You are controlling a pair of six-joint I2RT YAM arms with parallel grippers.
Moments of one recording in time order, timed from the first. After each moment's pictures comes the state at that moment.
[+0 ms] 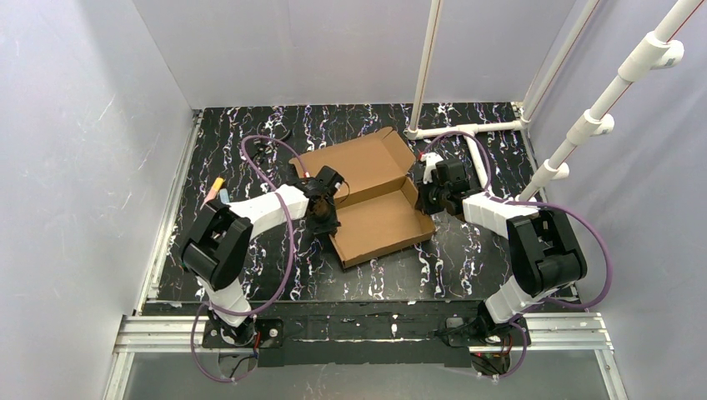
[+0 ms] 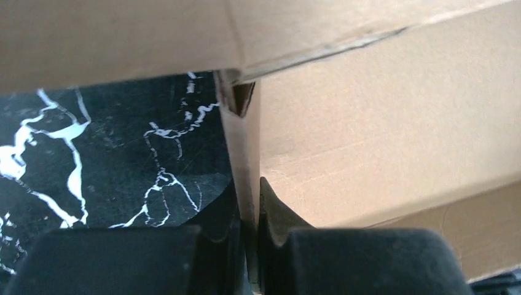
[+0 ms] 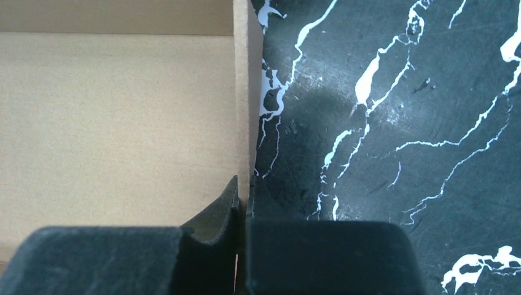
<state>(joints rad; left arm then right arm) -0.62 1.72 1.08 -0.60 0.00 -0.76 0.35 1.59 0.81 -0.03 -0.21 0.05</state>
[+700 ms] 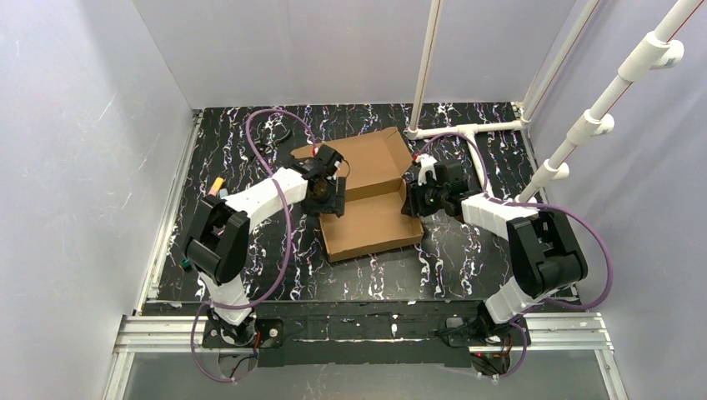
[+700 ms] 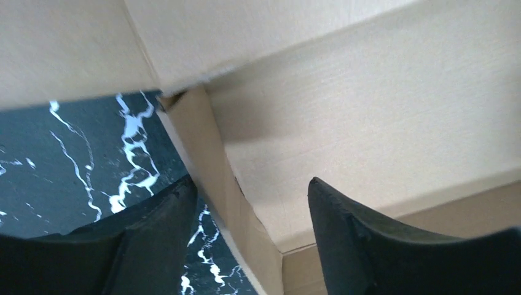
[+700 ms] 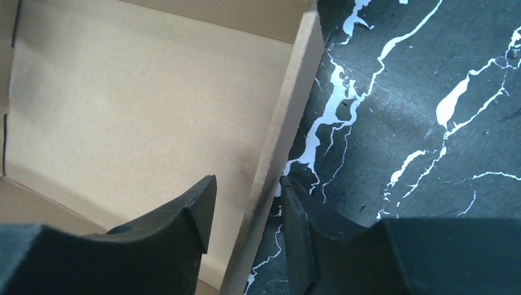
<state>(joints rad) -0.60 1.76 1.28 -0.73 -0.12 -0.49 0.36 1.58 0.80 -0.02 -0.35 0.07</state>
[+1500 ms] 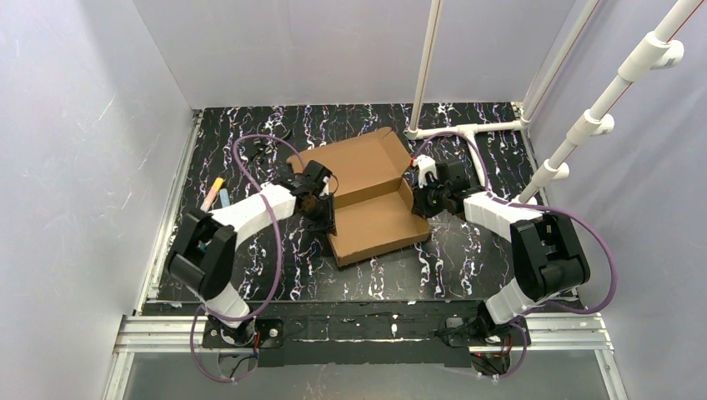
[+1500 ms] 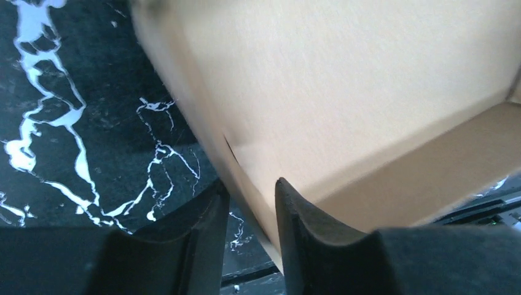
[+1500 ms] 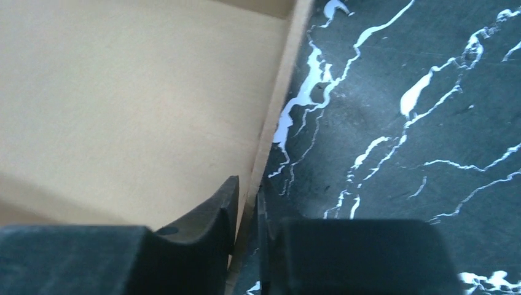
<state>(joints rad) -0.57 1.59 1.06 -0.66 0.12 -0.62 0.35 1.55 0.83 -0.13 -0.34 -0.13</state>
